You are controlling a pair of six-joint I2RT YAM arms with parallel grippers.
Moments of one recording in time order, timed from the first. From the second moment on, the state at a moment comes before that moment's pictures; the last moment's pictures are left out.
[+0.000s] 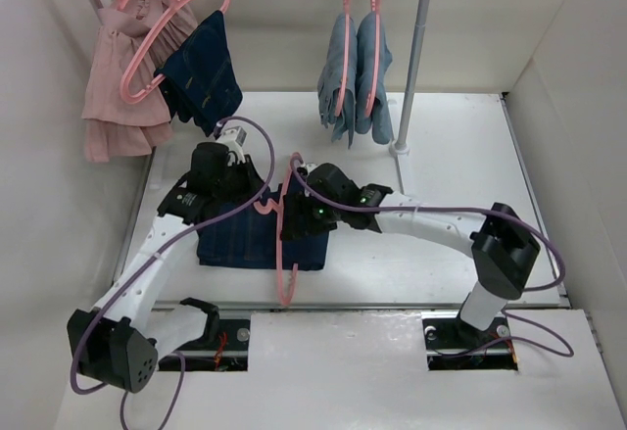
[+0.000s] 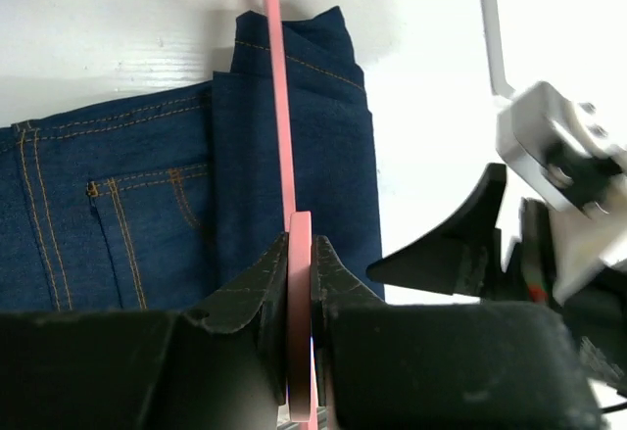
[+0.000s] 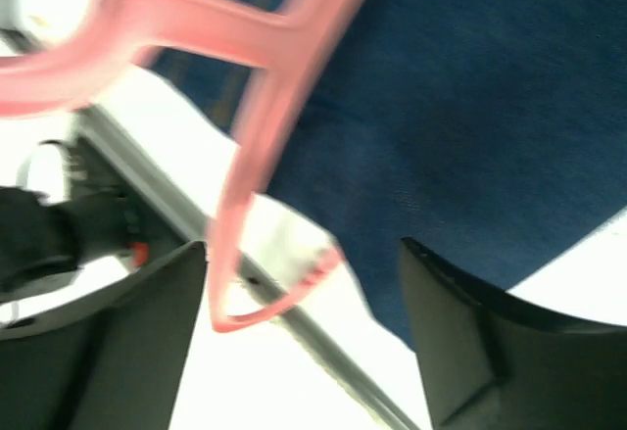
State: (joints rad) left arm -0.30 1.05 0.92 -0.50 0.21 -0.46; right arm 0.96 1.70 1.24 -0.32 -0.16 0.64
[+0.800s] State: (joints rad) left arm -0.36 1.13 1.03 -0.56 0.27 -0.39; right arm 0.86 1.84 1.29 -0.21 -0.34 0.81
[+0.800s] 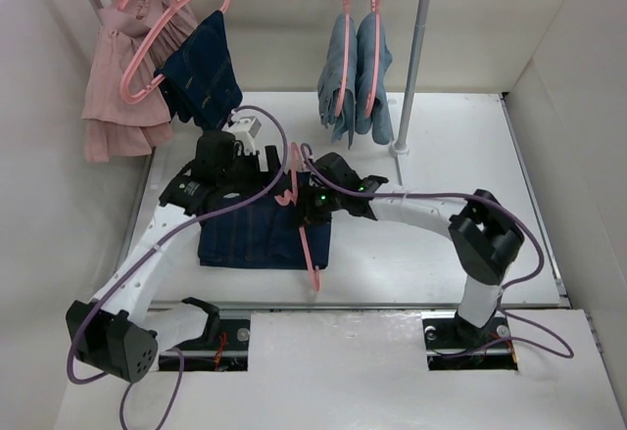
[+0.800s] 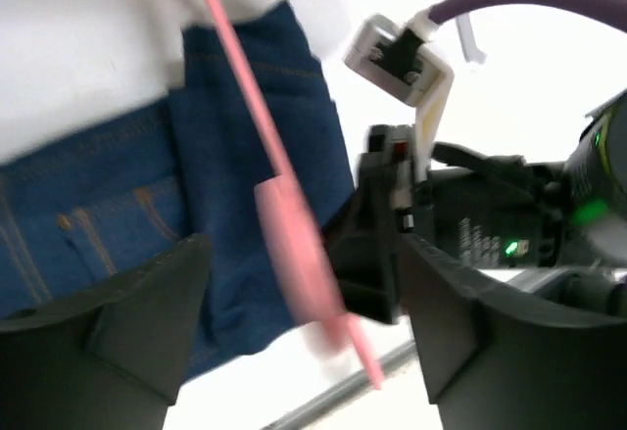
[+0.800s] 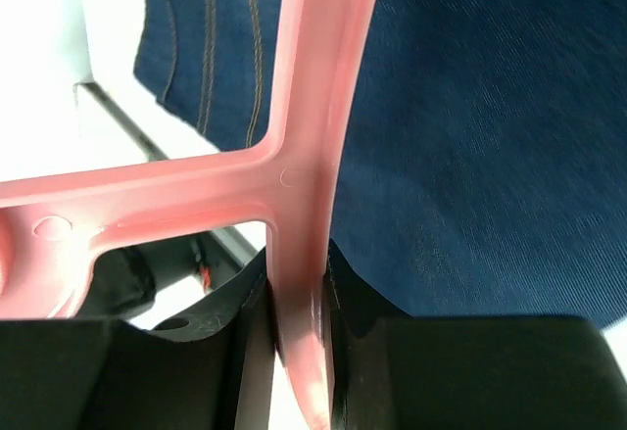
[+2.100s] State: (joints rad) left arm -0.36 1.73 1.11 -0.63 0.51 0.05; right arm 0.73 1.68 0.96 0.14 -0.60 0.84
